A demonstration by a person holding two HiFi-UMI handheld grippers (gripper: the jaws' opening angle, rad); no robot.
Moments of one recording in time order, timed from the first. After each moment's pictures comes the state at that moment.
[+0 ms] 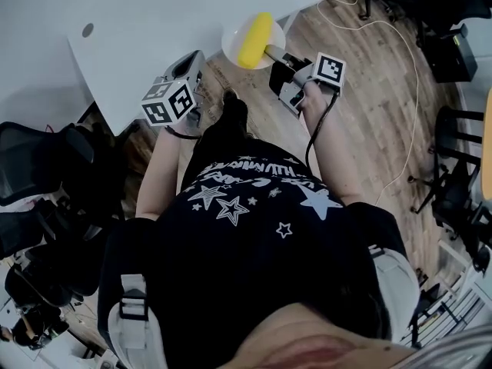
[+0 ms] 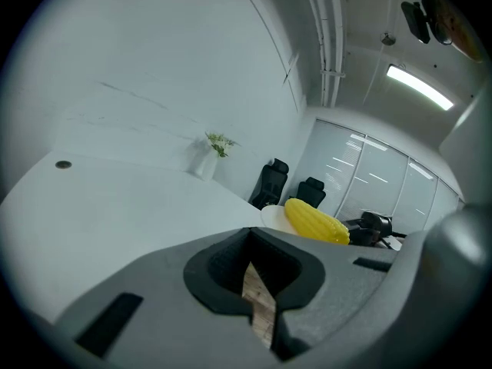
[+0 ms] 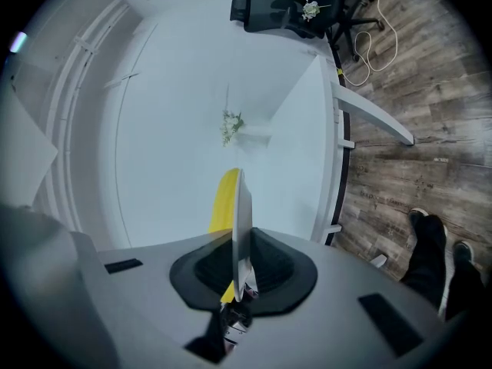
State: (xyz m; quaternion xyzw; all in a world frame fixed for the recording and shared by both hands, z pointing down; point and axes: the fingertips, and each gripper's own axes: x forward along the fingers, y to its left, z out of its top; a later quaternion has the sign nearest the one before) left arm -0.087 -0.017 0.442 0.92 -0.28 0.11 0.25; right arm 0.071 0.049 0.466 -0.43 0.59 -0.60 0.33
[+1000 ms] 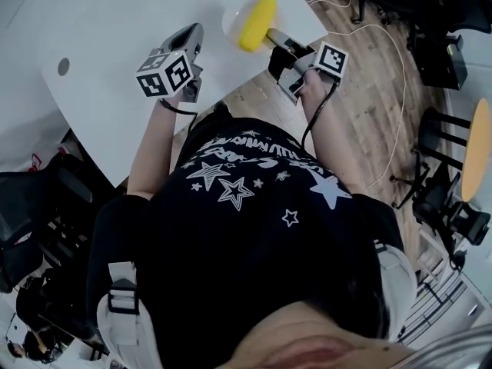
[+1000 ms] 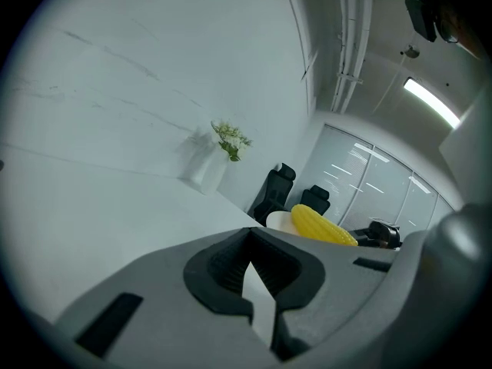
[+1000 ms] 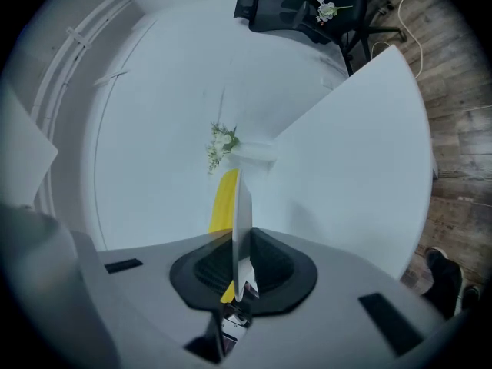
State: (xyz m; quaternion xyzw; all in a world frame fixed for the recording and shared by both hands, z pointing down) left arm 0.040 -0.281 0.468 0.92 -0.25 0.10 0.28; right arm 0.186 -0.188 0.485 -0.47 0.58 -0.58 0.33
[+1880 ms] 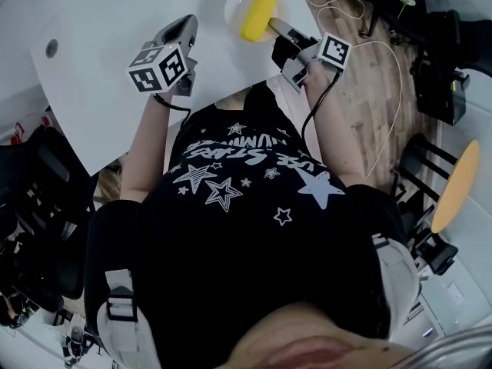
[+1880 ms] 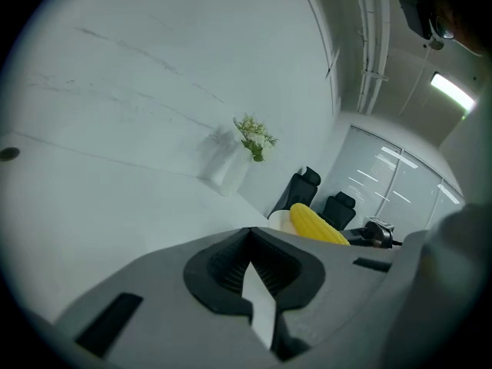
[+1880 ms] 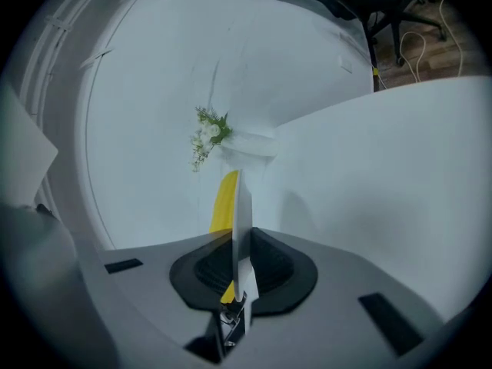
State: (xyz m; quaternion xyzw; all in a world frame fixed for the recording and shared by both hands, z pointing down) left arm 0.071 -0.302 0.486 0.89 -0.34 0.10 0.30; right arm 0.250 -0.241 0.512 -0.41 0.64 -0.61 0.25
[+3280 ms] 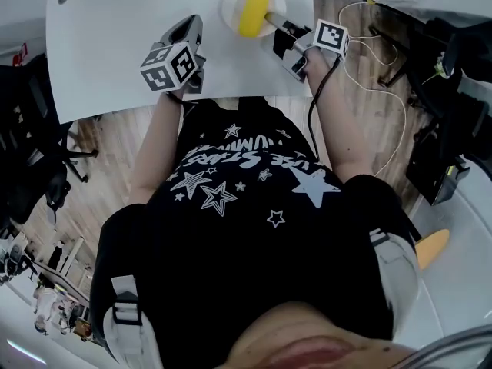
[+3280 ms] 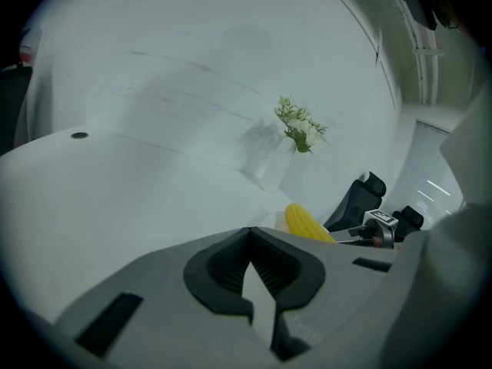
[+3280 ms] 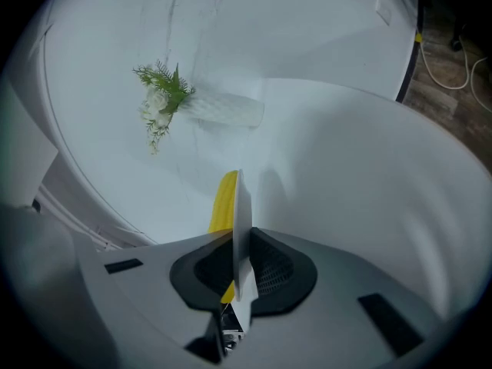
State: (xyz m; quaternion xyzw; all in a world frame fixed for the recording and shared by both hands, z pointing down) left arm 0.111 -0.316 0.536 0.76 -0.54 0.10 0.33; right arm 0.283 -0.336 0.588 -0.26 0.69 -0.67 0.07
